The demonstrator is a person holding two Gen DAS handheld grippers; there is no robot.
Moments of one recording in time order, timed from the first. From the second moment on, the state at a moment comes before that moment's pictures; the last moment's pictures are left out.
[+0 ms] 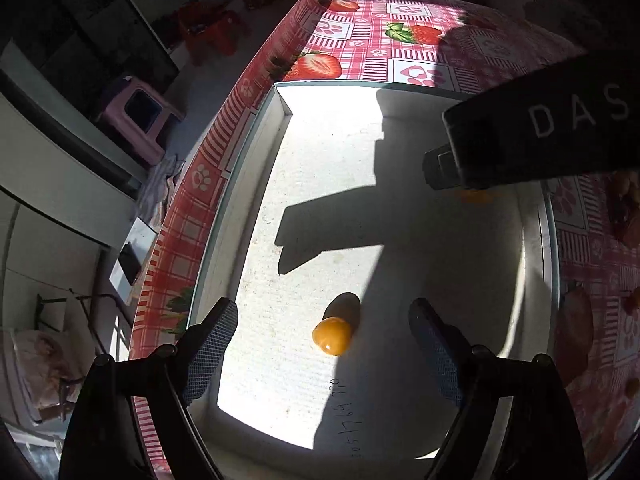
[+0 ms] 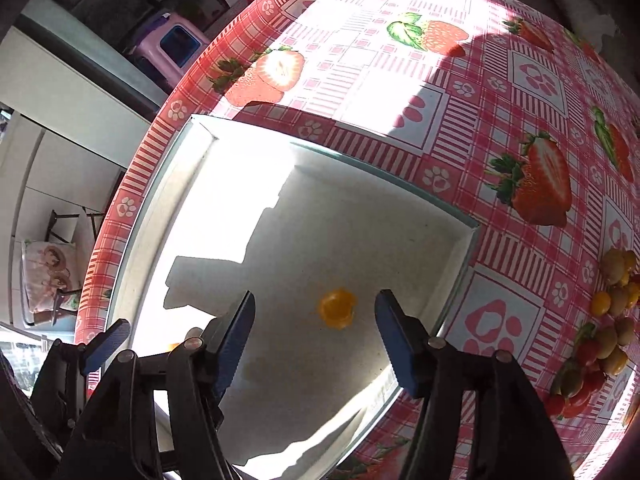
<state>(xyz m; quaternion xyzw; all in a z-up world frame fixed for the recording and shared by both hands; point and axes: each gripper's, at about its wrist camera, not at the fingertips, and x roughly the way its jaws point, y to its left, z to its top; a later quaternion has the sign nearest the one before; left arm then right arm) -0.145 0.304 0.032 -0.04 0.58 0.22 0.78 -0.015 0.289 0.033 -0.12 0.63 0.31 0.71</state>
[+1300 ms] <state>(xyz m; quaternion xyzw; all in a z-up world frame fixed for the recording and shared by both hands) -0.071 0.090 0.043 0.05 0.59 -0.01 0.80 -0.061 -0.073 0.049 0.02 0.65 0.04 0.76</state>
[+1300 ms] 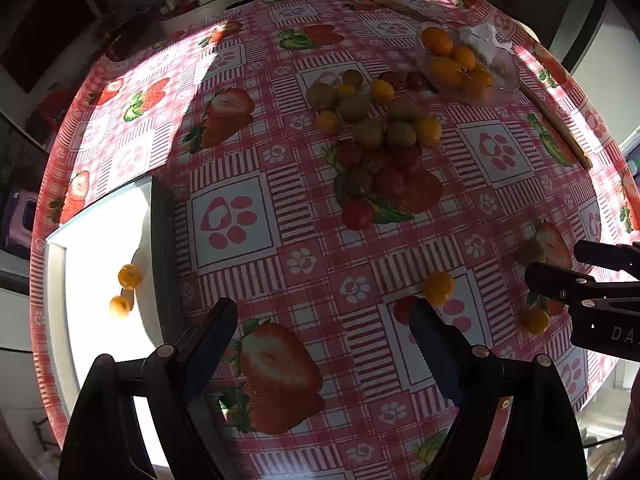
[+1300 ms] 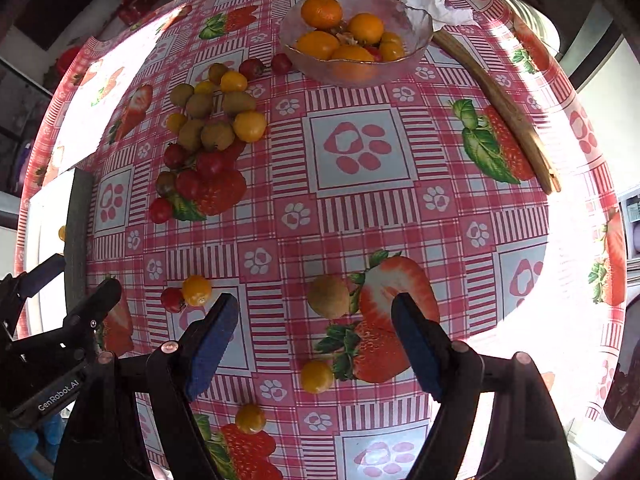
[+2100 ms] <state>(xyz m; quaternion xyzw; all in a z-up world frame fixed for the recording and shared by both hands) -0.078 0.039 0.018 0.08 0.60 -0.09 0.79 -0.061 -0.057 0.027 -0.04 0.64 0.08 0.76</state>
